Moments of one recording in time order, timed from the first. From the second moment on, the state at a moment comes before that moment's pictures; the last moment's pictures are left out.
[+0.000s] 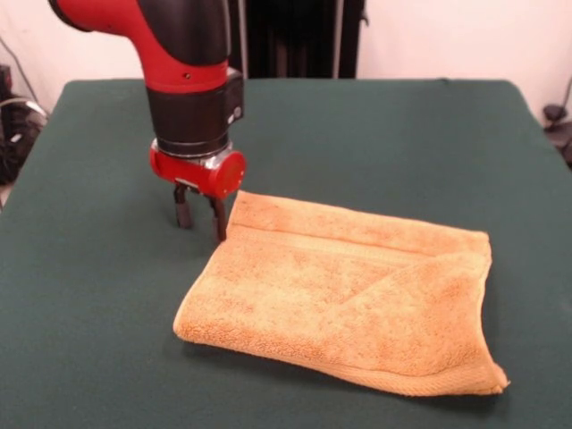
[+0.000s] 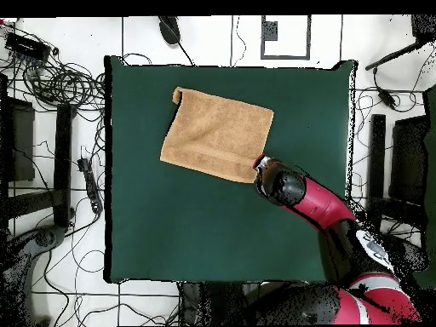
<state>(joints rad) -0.49 -0.39 0.07 1.63 0.04 0.19 1.83</state>
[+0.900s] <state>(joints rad) -0.56 -0.40 0.15 1.65 0.00 0.19 1.83</state>
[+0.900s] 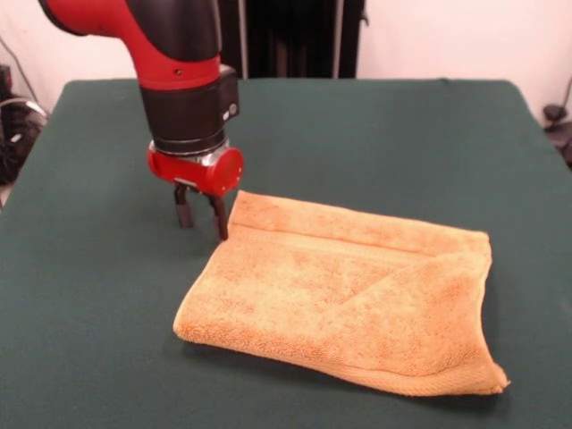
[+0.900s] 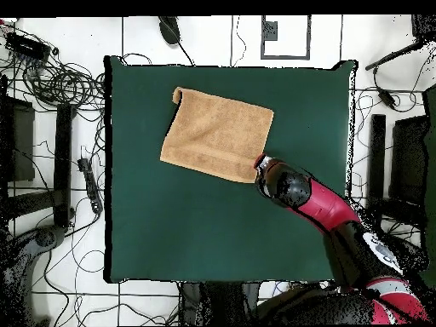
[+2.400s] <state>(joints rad) -0.47 -0.37 0.21 1.59 0.00 0.12 1.83</state>
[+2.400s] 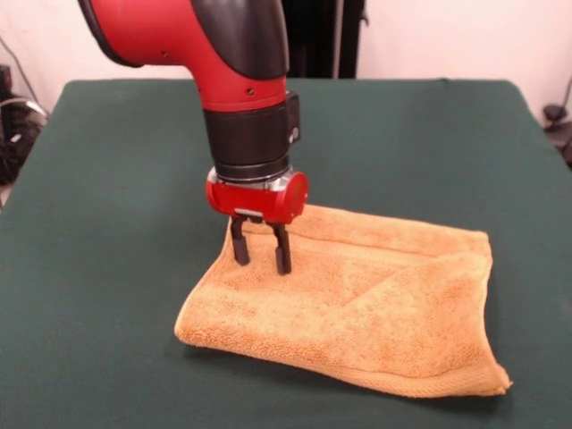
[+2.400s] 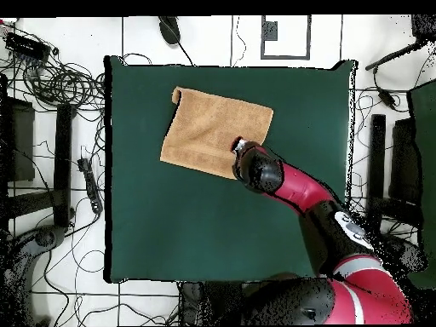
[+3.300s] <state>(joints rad) -0.42 -0.36 0.15 1.57 0.10 0.17 1.83</state>
